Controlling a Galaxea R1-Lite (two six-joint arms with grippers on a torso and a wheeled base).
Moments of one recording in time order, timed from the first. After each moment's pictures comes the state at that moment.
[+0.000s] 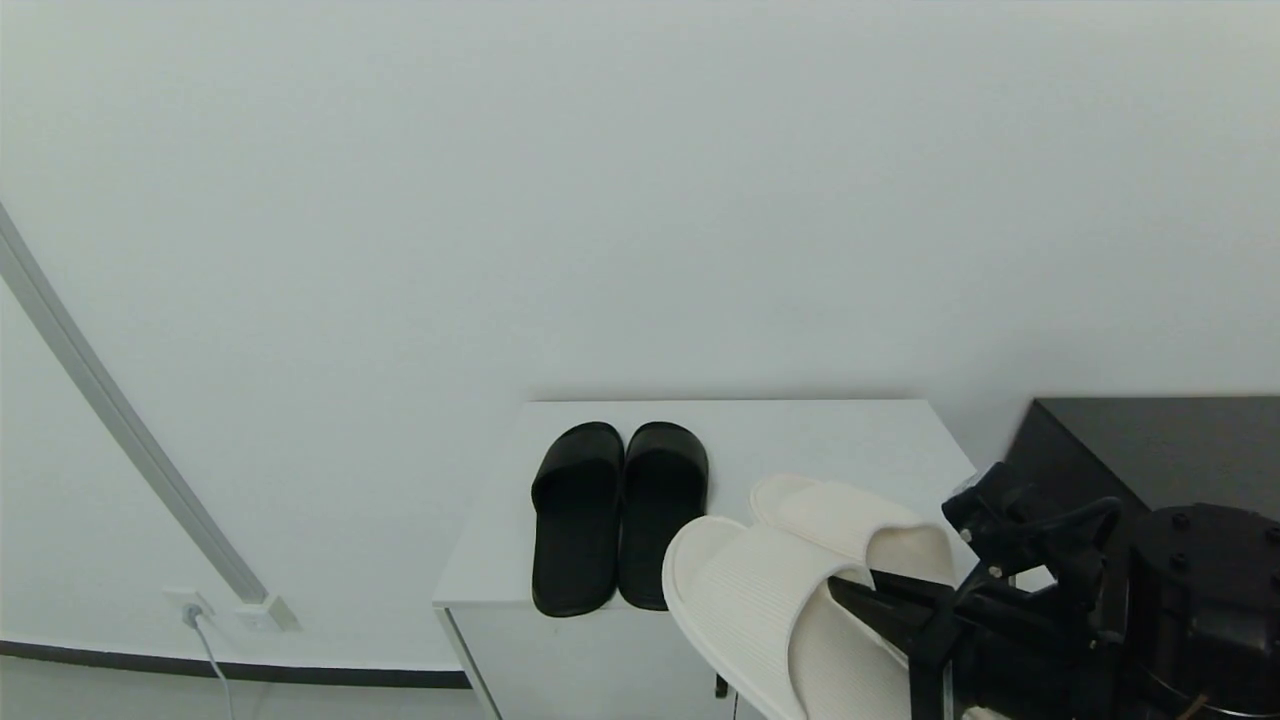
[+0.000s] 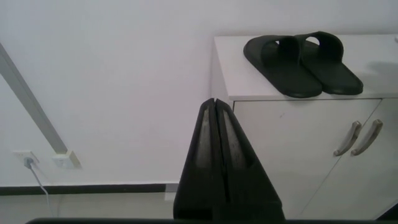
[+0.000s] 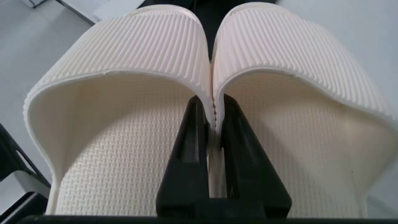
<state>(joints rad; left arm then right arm) 0.00 0.00 0.00 0.00 0.01 0.01 0.85 1.52 -0.37 -0.89 -0.10 0.11</state>
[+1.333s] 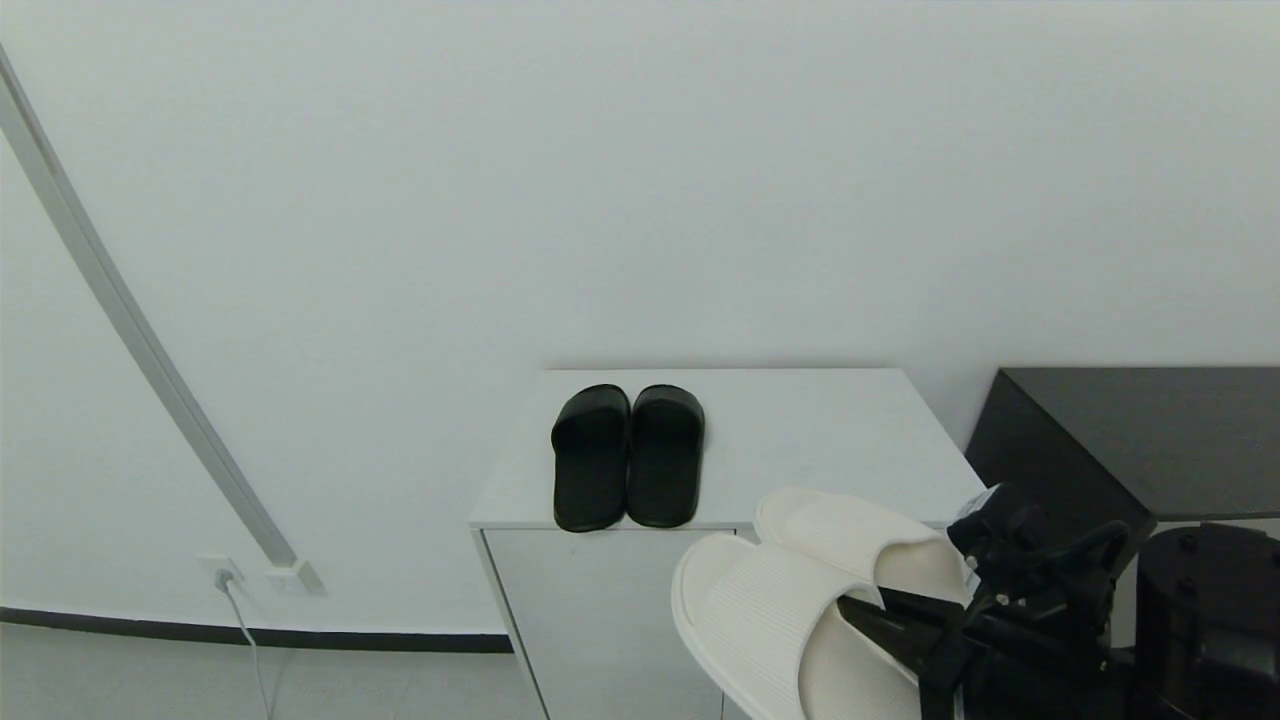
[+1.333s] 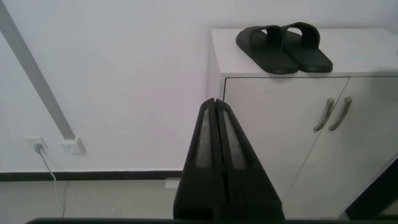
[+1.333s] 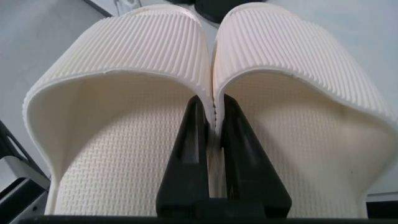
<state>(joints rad) 0.00 0.00 0.00 0.00 0.01 0.00 0.85 1.52 -0.33 -0.90 -0.10 0.08</state>
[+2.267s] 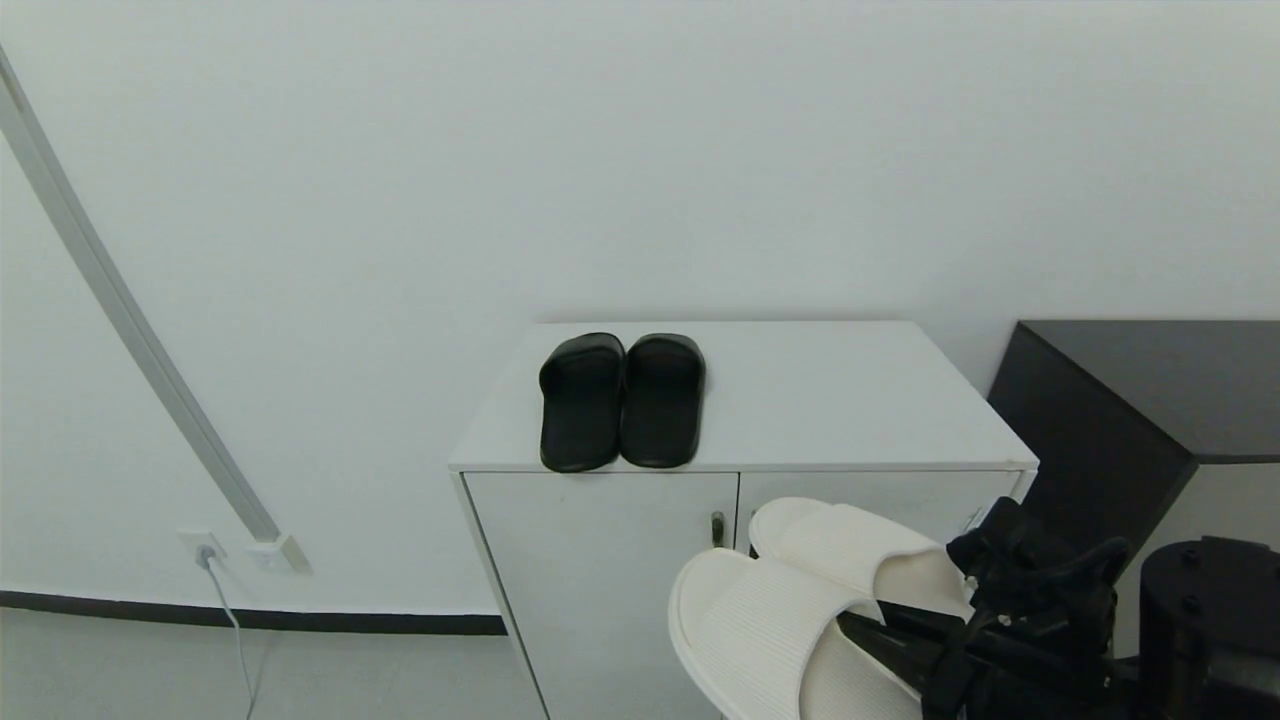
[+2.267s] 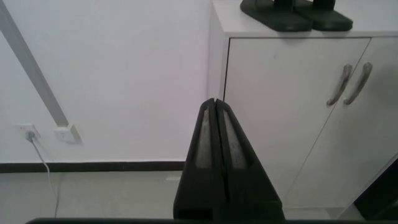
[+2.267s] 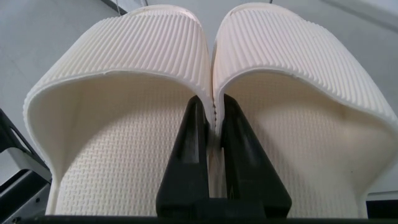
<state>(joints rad) 0.00 0.00 0.00 0.00 0.01 0.00 0.87 1.51 -0.31 -0.90 -0.10 0.07</state>
